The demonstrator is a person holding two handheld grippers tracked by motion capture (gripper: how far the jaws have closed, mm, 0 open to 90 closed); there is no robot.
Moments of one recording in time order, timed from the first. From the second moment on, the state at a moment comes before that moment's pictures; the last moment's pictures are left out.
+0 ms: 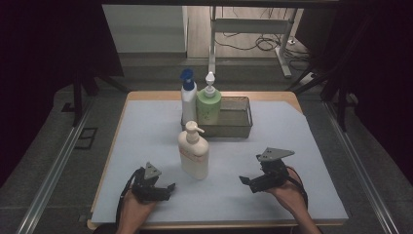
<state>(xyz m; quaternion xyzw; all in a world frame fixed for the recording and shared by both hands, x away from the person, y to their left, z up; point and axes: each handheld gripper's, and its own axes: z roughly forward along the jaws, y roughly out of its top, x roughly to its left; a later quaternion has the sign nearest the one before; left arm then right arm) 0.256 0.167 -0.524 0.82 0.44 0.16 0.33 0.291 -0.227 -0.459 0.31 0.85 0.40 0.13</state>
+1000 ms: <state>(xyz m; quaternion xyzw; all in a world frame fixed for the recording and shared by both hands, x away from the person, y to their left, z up) 0.256 0.167 -0.524 0.82 0.44 0.16 0.33 0.298 -0.158 -0.436 0.28 0.86 0.43 0.09</state>
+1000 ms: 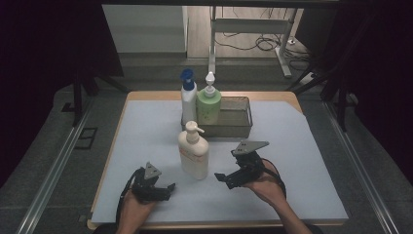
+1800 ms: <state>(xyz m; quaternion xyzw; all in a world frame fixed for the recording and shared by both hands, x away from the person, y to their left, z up) 0.256 0.167 -0.524 0.82 0.44 0.16 0.33 0.309 -0.104 -0.422 0.26 0.86 0.42 0.11</state>
